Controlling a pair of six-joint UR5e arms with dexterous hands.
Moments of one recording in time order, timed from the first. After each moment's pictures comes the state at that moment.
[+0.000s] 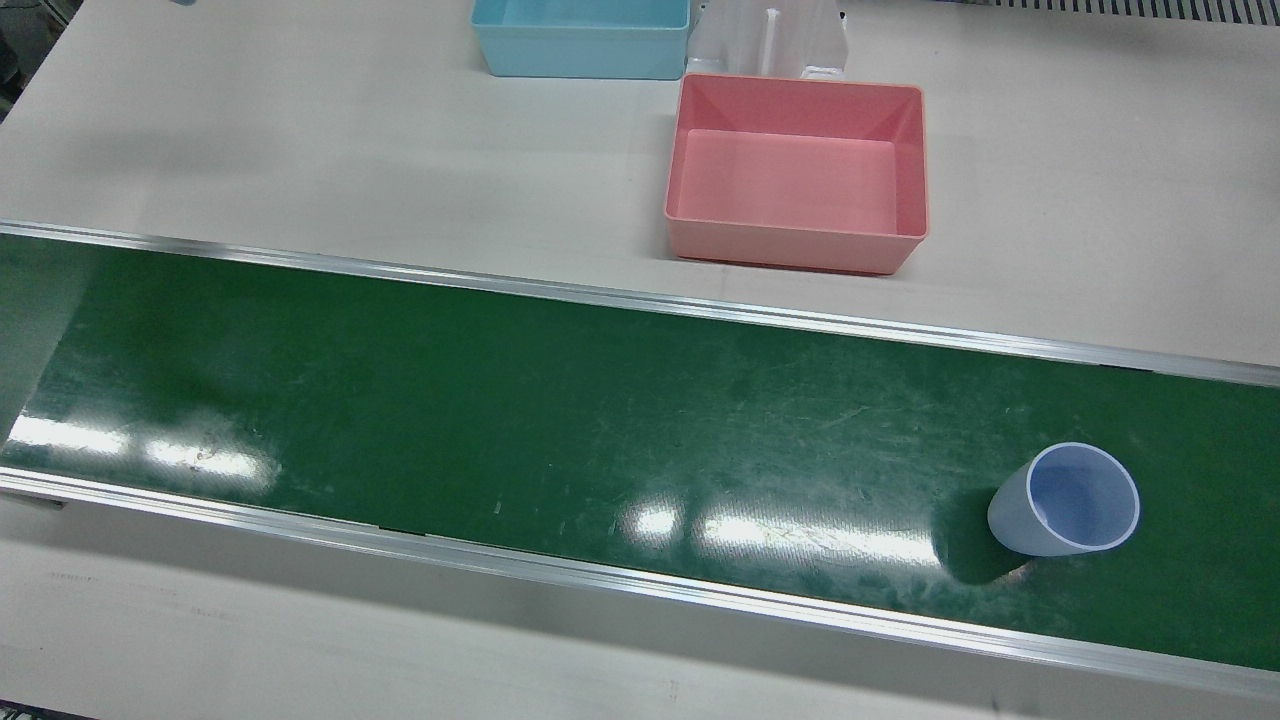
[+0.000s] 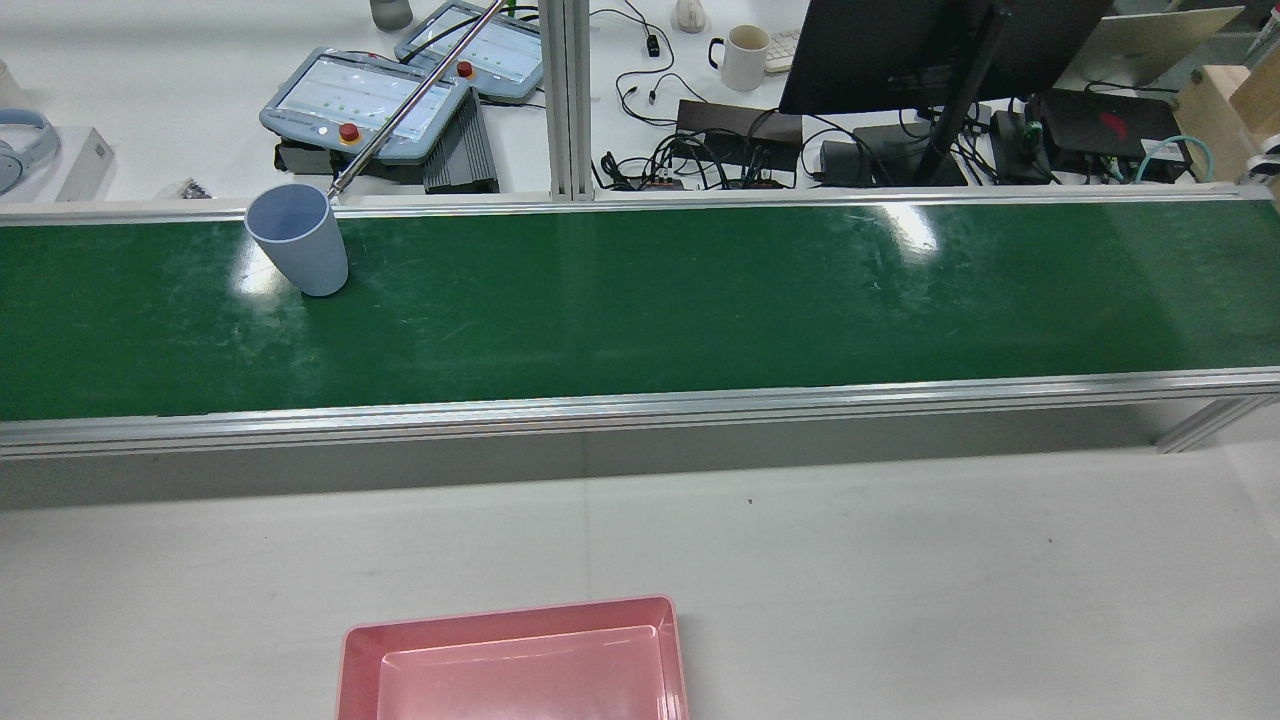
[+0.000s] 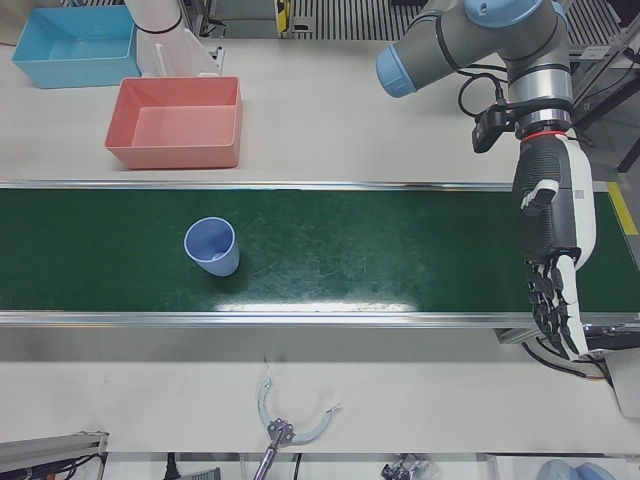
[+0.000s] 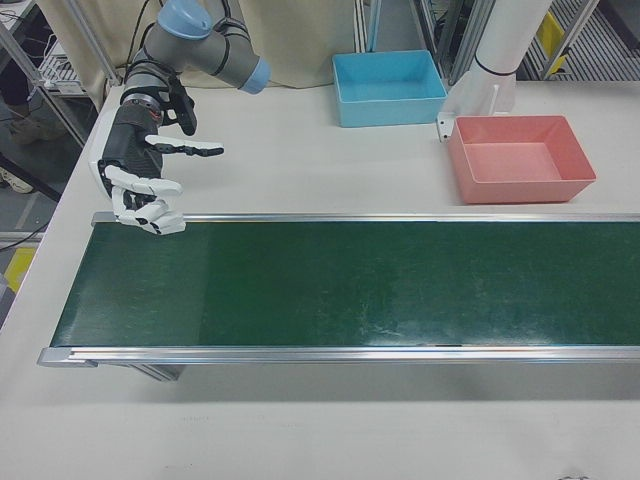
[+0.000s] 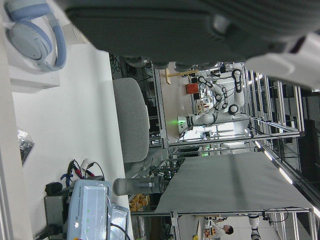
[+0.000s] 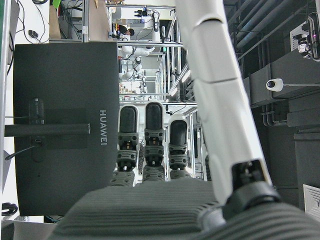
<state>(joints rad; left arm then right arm) -1.45 -1.84 -1.74 0.60 1.64 0.12 1.31 -1.79 1.92 -3.09 -1.30 0.01</state>
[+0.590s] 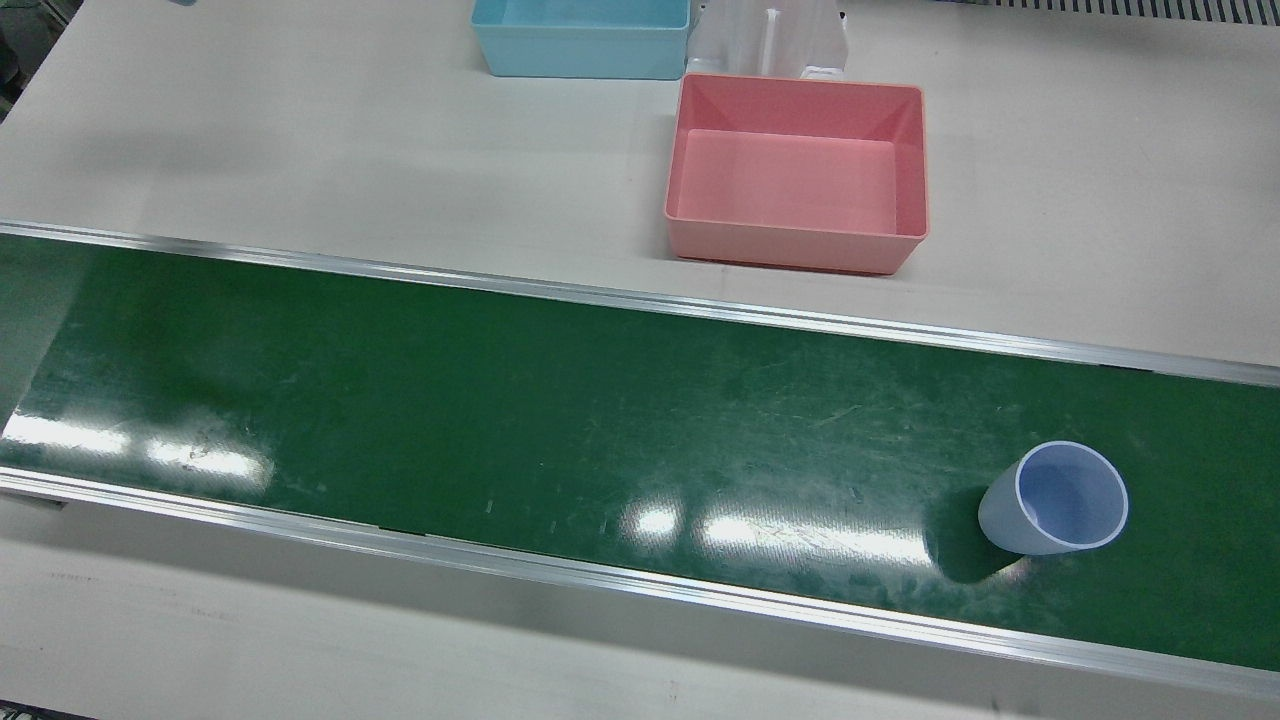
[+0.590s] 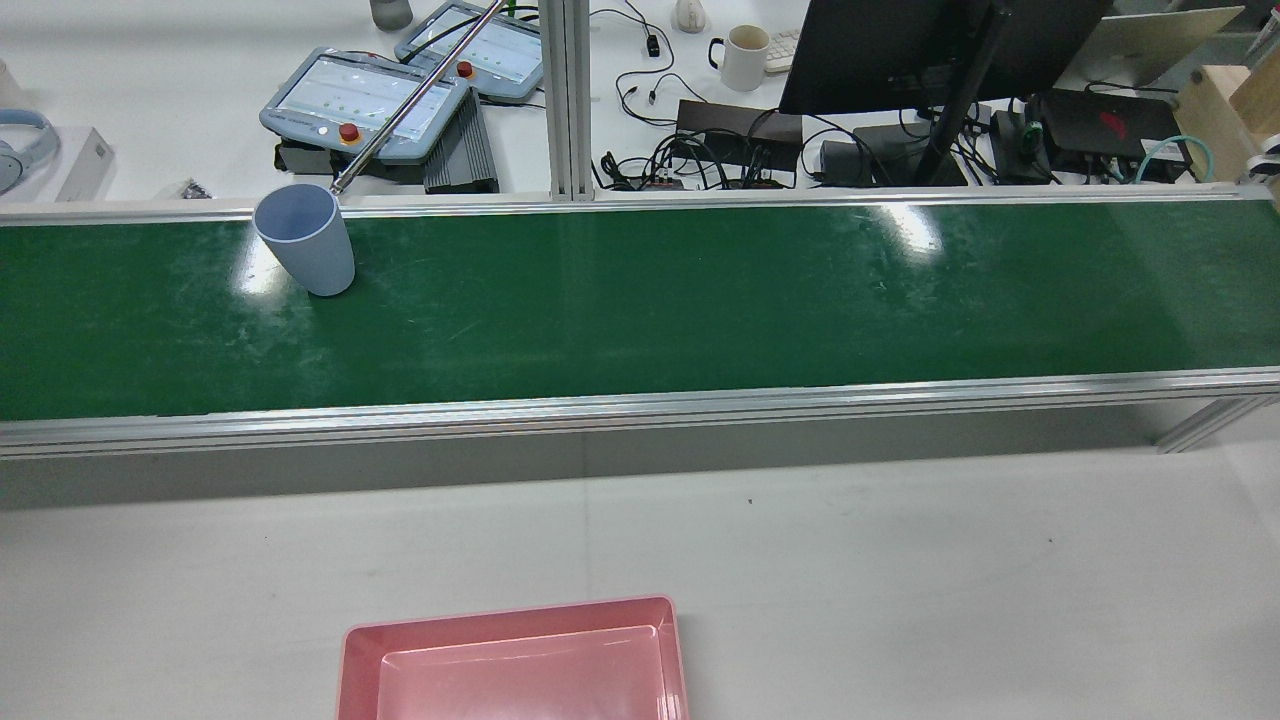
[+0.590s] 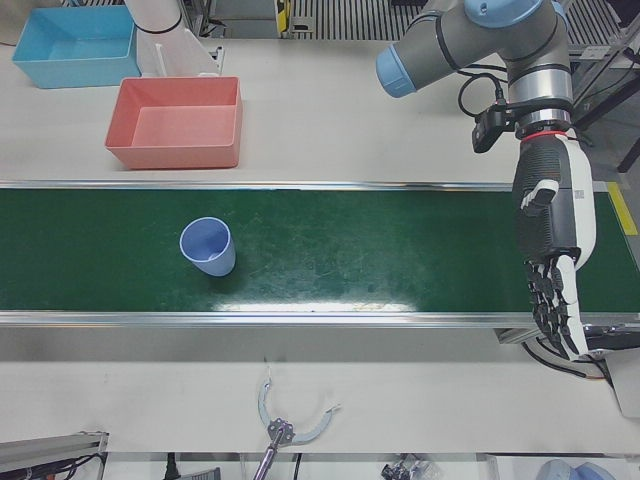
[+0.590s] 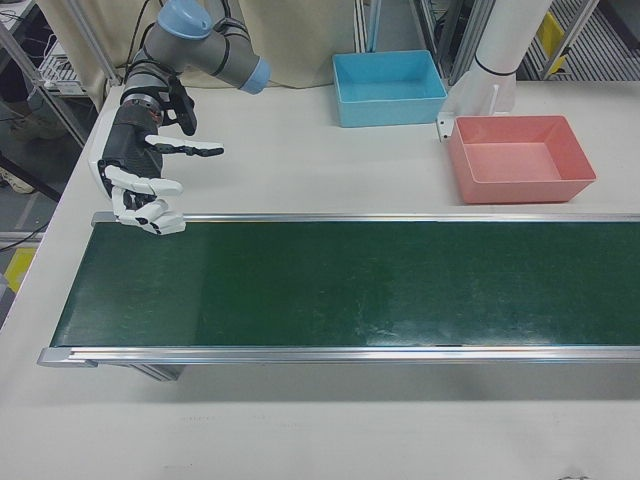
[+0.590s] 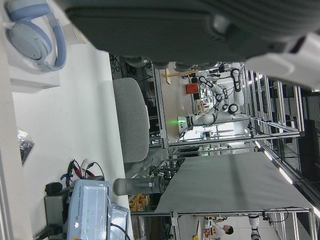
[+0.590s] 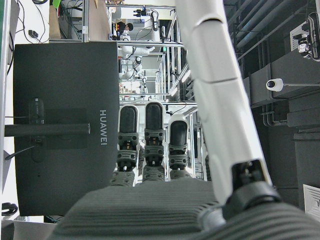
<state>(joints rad) -1.45 -1.84 -1.74 0.60 1.64 0.12 1.31 -1.79 1.92 -3.09 -1.30 0.01</state>
